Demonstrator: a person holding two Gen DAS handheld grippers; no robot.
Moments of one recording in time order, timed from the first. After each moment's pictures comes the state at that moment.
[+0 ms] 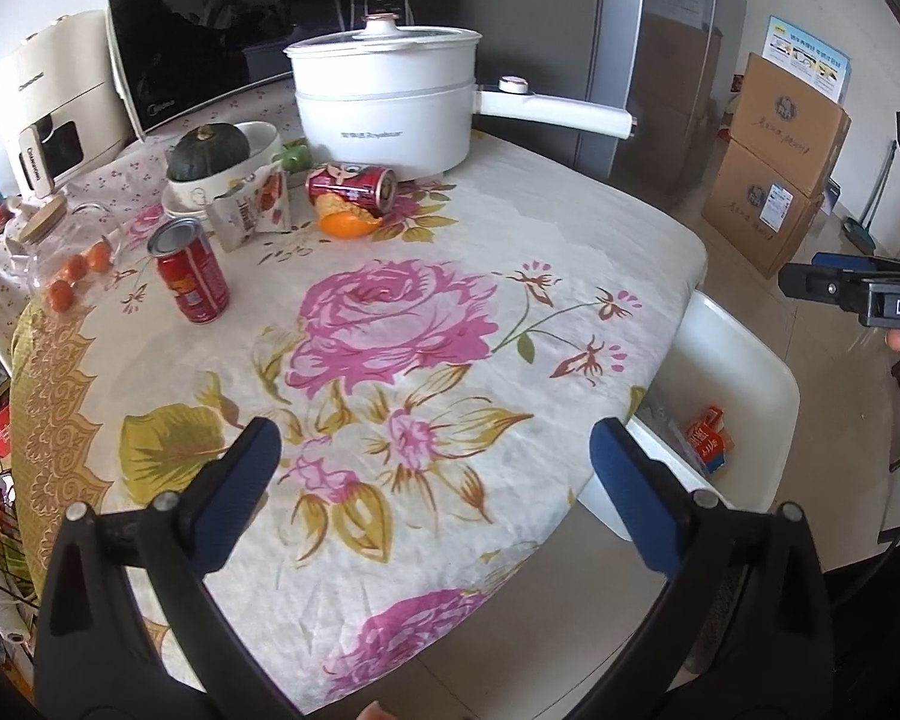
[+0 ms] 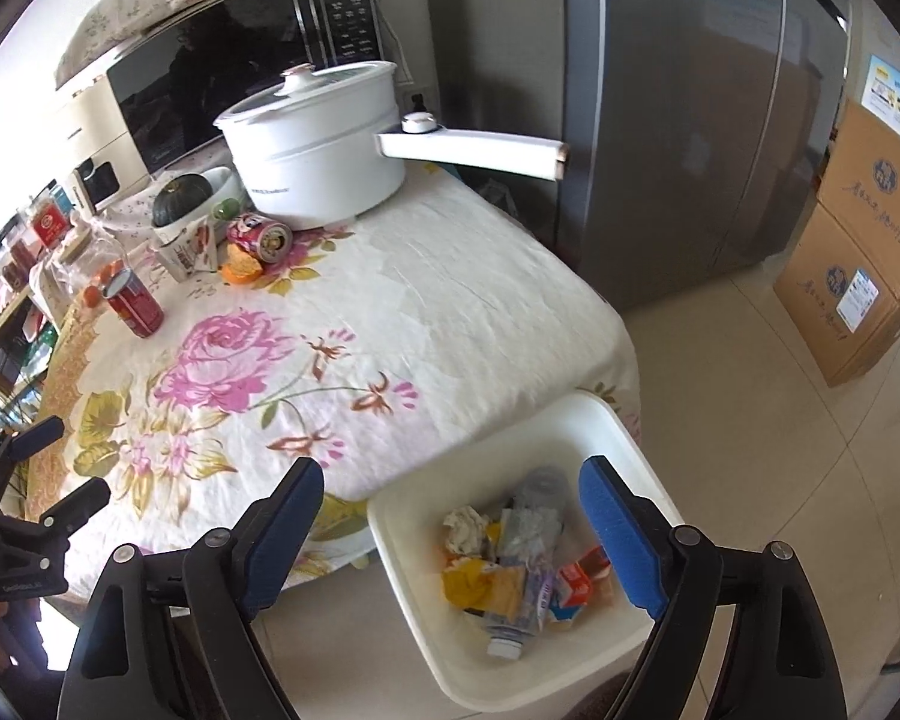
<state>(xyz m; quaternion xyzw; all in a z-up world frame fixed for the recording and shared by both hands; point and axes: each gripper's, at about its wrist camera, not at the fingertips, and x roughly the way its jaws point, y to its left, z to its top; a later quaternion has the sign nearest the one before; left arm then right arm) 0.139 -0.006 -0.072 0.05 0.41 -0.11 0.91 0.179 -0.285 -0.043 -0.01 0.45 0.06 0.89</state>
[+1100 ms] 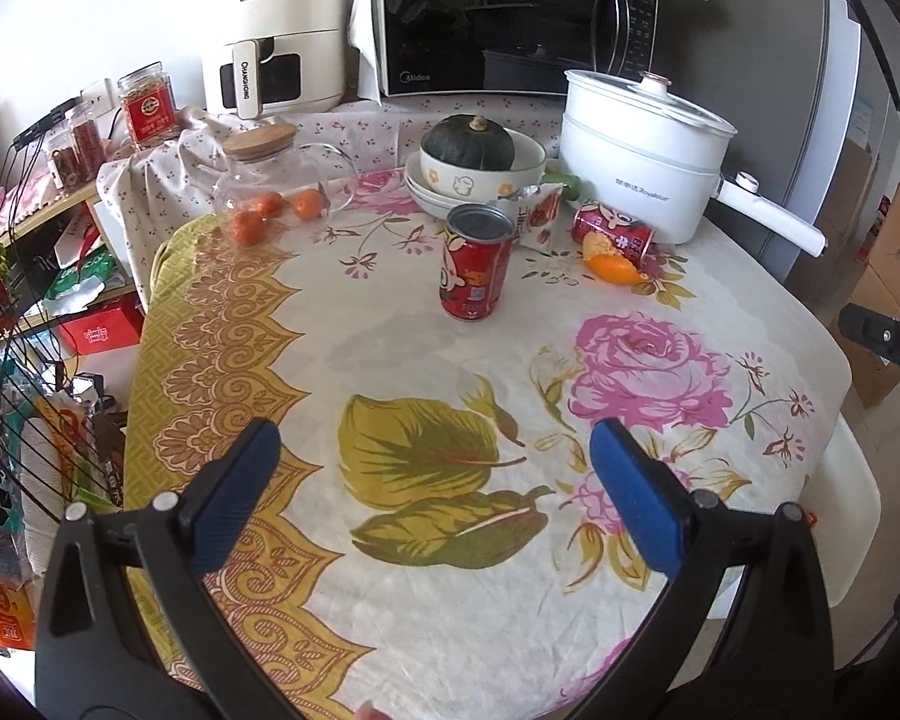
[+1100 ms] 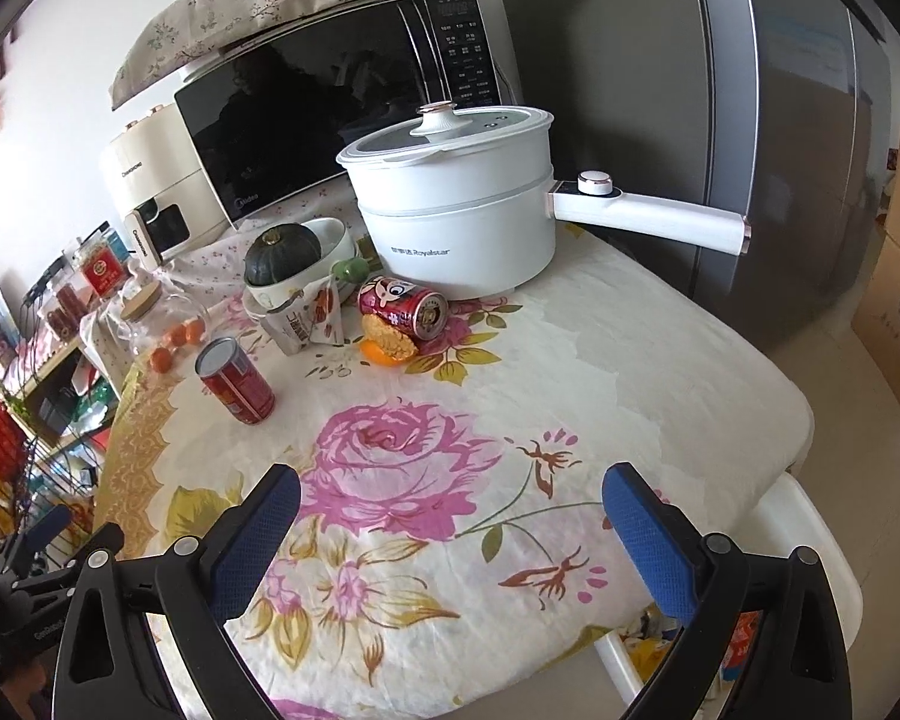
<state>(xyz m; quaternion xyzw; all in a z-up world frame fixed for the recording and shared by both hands) 0.153 0.138 -0.074 -0.03 0.38 0.06 0.92 0.221 -0.146 -0.046 0.03 0.39 0.11 0.92</state>
